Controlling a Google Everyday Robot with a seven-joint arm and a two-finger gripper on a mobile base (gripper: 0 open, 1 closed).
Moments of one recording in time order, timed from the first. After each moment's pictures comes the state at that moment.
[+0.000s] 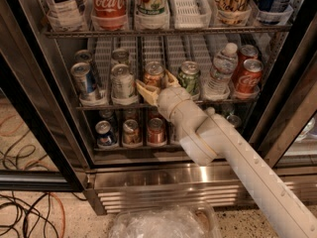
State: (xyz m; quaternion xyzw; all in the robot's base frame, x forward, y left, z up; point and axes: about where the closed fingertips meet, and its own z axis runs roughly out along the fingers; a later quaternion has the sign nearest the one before) arm 0.665 -0.001 0.834 -0.22 0.64 0.16 0.72
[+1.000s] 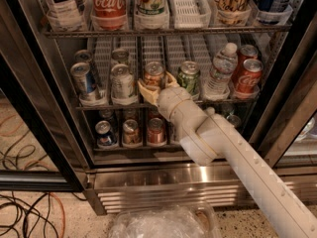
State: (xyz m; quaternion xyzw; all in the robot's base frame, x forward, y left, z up) arm 0.664 -0.001 0.835 -0.22 0.64 0.16 0.72
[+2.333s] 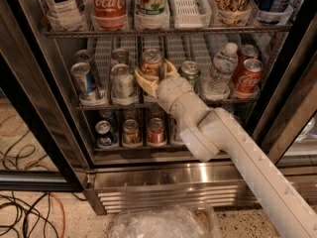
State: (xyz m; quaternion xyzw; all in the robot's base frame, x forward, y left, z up) arm 0.653 0.003 0.885 -0.23 0.59 0.16 0.75
